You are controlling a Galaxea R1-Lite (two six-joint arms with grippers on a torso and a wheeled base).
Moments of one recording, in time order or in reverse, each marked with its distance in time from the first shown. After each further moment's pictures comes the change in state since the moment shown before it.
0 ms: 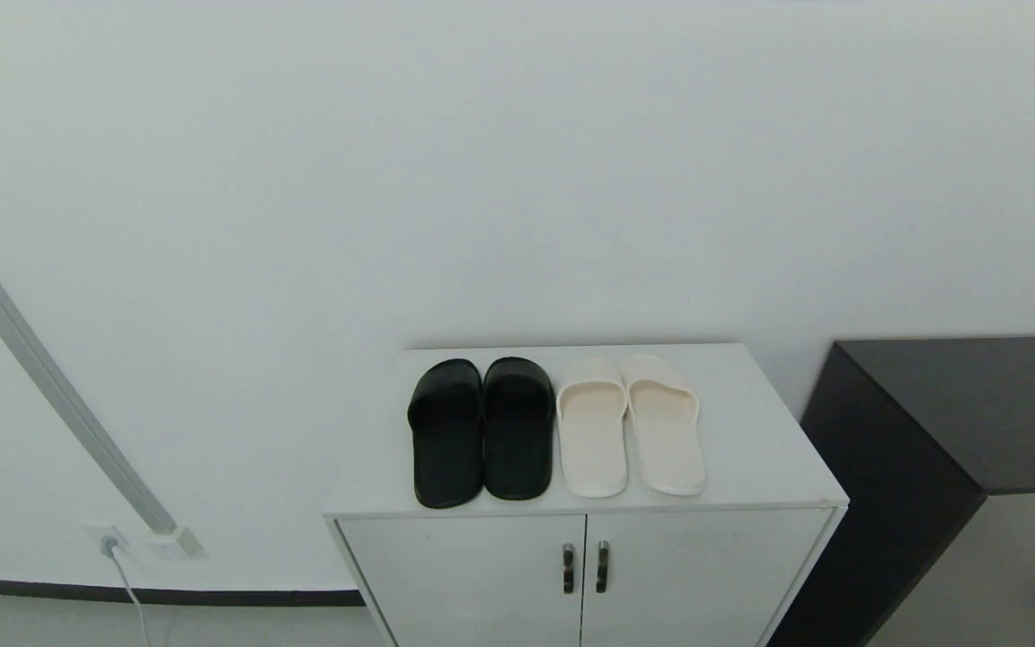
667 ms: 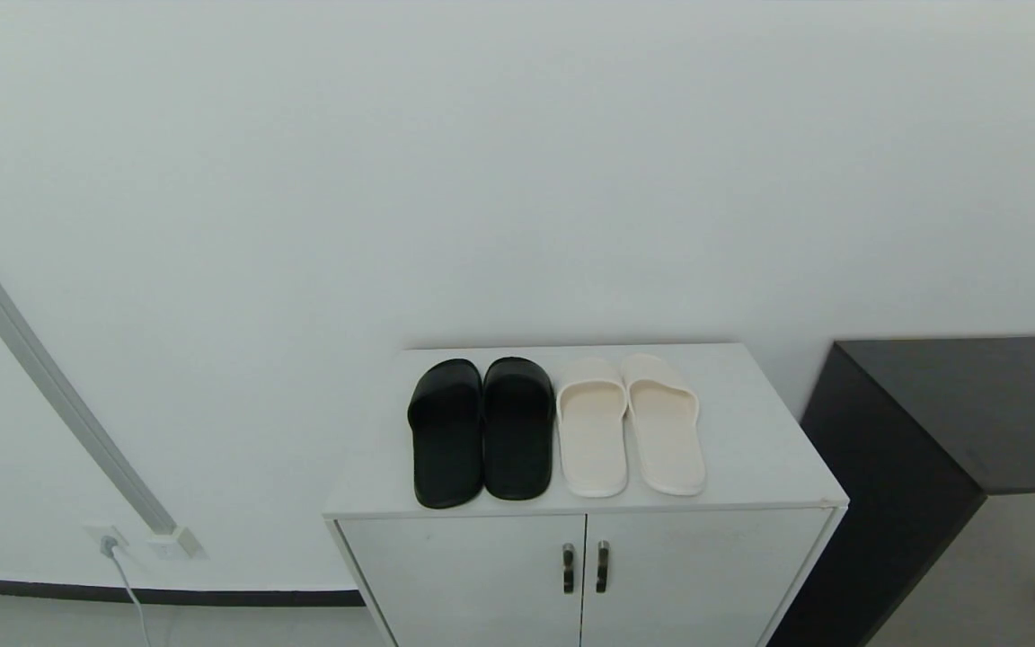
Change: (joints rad) left arm 0.000 0.000 0.000 -0.001 0.003 -0.007; right arm 0.009 0.046 -0.107 -0.002 -0.022 0.139
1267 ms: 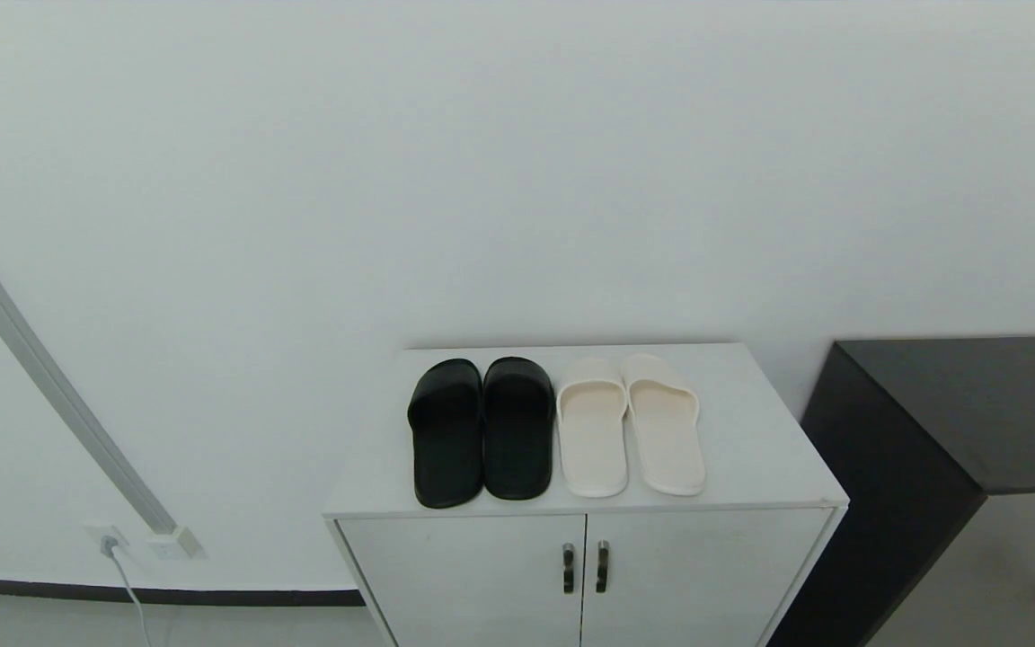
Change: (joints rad) left arm 0.000 0.000 0.000 0.000 0.001 0.002; right arm 0.120 0.567 -0.069 -0.246 0.172 0.007
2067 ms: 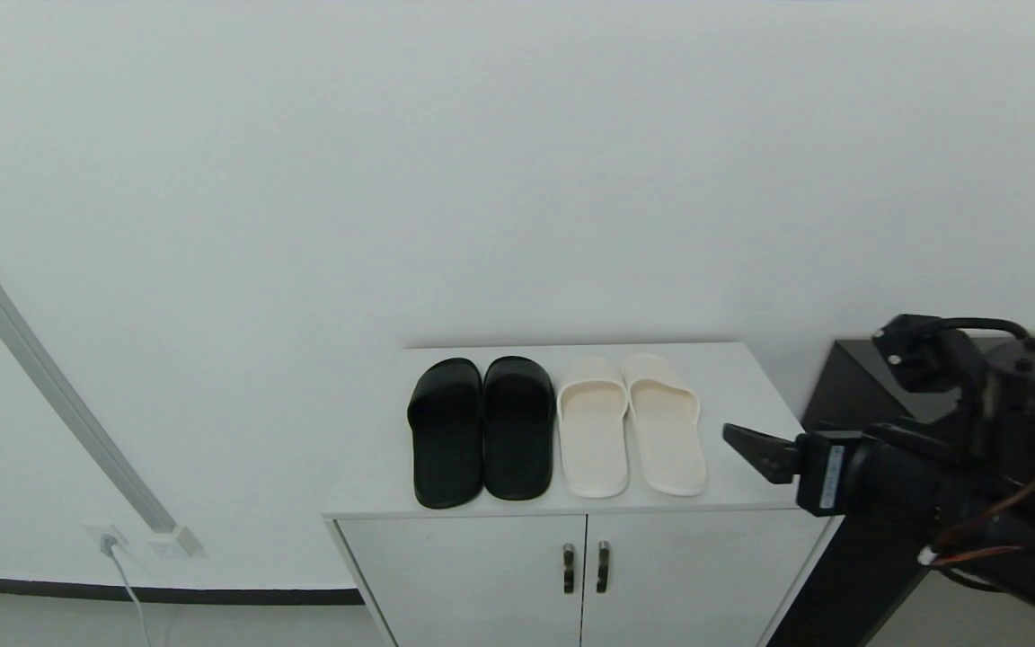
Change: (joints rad) left arm 0.000 0.000 0.000 0.000 0.000 0.001; right arm 0.597 0.835 -0.449 -0.248 -0.473 0.178
